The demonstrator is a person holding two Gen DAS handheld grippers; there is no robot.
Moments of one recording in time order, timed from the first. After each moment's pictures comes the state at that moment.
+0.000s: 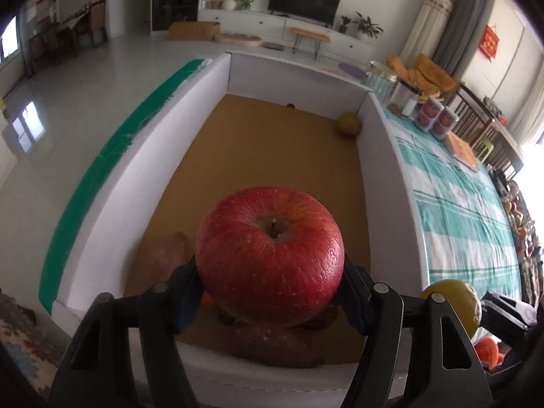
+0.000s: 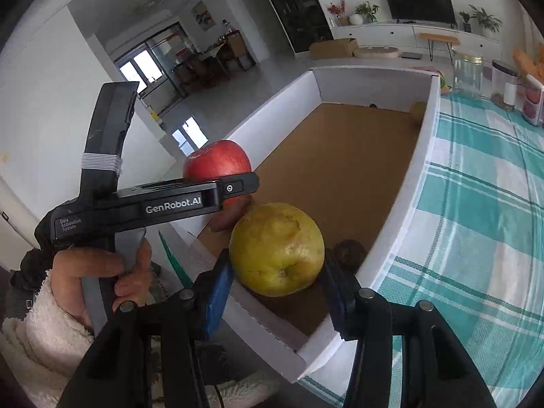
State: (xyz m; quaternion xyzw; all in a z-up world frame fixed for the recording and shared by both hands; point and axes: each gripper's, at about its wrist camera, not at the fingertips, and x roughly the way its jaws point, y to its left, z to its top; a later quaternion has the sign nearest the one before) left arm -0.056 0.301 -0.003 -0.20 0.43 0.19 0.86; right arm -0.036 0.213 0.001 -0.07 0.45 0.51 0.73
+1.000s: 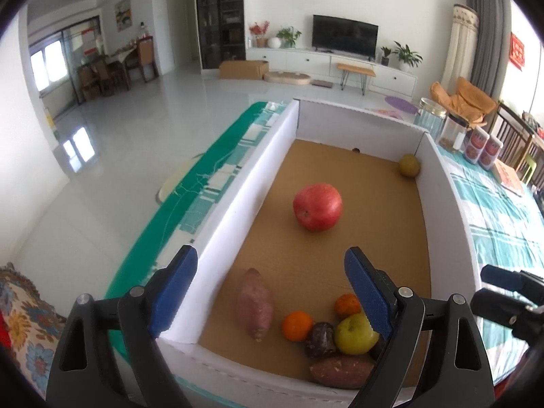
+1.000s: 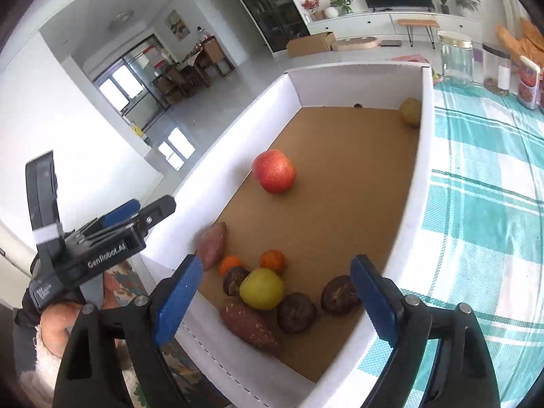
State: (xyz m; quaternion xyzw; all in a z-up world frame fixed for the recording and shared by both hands) left arm -0.090 0.322 0.023 -0.12 0.36 0.32 0.87; right arm 0.014 0.237 -0.004 -0.02 0.47 0.46 0.75
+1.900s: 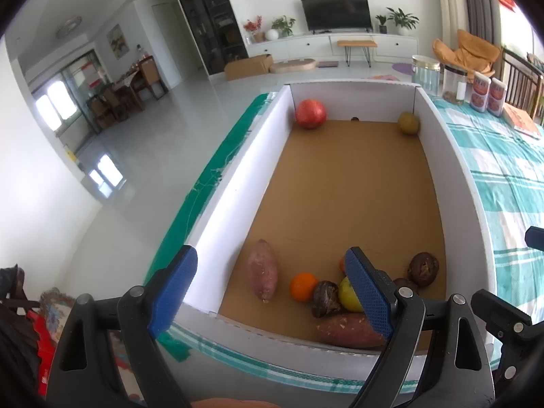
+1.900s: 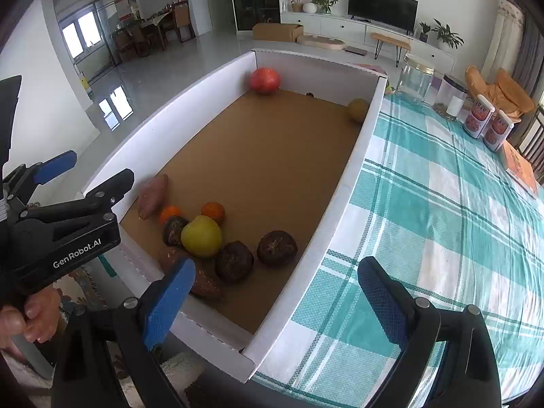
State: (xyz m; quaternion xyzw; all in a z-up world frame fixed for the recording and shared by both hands) left arm -0.084 0.270 0.025 -0.03 0.41 0.34 0.84; right arm -0.043 0.218 0.007 -0.19 0.45 0.36 0.79
